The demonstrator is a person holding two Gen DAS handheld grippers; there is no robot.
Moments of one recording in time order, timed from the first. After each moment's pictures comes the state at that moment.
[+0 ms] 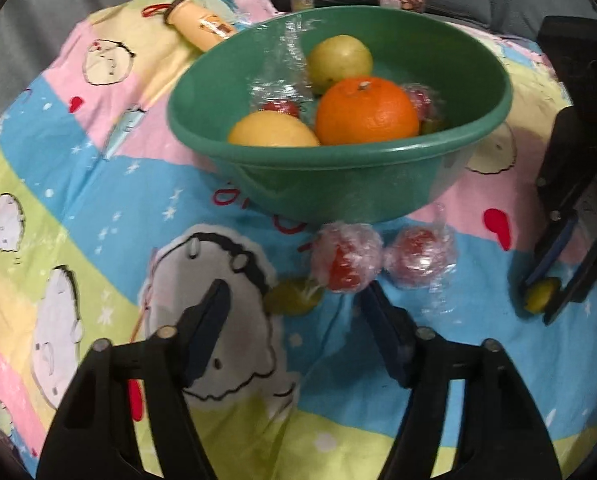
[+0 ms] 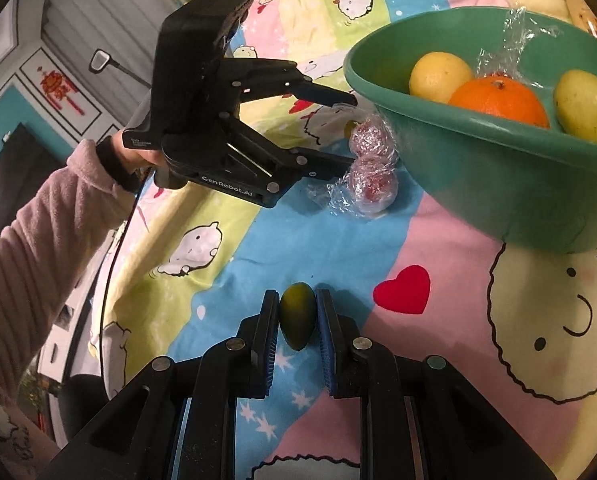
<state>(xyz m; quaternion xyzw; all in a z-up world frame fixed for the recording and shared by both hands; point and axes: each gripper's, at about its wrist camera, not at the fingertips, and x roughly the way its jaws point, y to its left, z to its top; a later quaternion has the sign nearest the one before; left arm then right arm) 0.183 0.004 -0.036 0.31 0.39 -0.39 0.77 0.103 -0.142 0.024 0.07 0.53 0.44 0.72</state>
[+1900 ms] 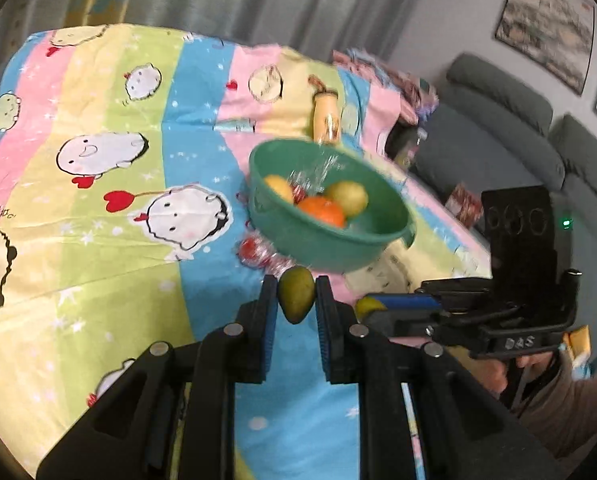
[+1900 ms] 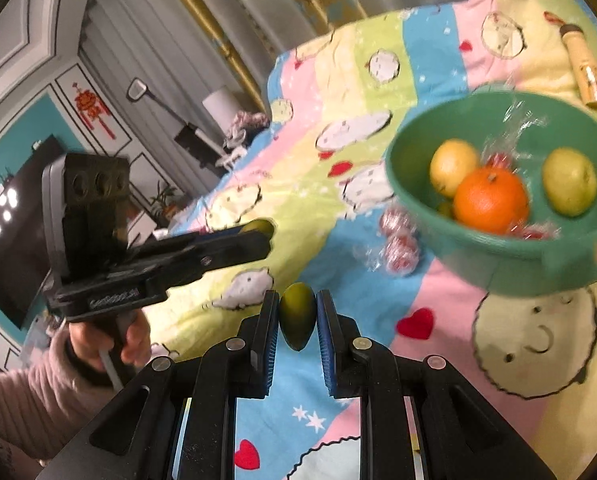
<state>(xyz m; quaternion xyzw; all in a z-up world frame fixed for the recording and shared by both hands) 0.021 0.030 0.034 -0.11 0.33 -0.21 0.92 0.090 -0.171 0.080 0.10 0.45 0.47 0.76</state>
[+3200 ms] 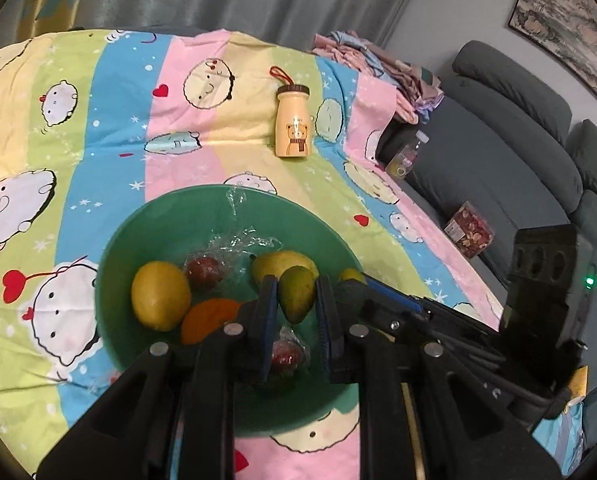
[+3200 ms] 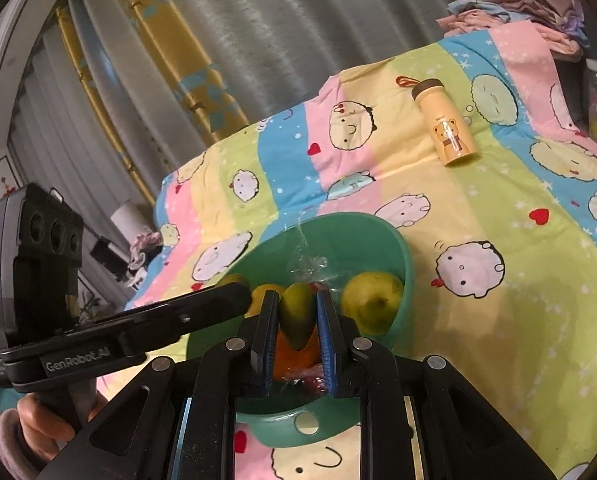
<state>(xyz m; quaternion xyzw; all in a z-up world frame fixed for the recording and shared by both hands) 0.156 -0.091 0.054 -0.10 0.37 -0.21 0.90 0.179 -0.270 0.093 0.18 0.37 0.28 0.87</state>
